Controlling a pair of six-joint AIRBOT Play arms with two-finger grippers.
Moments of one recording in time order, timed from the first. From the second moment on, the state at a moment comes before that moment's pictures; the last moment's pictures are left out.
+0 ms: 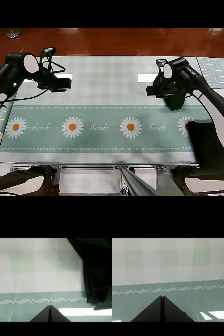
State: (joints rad) left arm -0.18 -1.35 1.26 1.50 -1.18 -1.70; right arm 0.29 -1.55 1.32 -1.70 1.25 1.92
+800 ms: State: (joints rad) left arm -0.18 -1.36 1.26 1.50 -1.17 -1.70; right arm 0.29 -1.55 1.32 -1.72 1.24 1.92
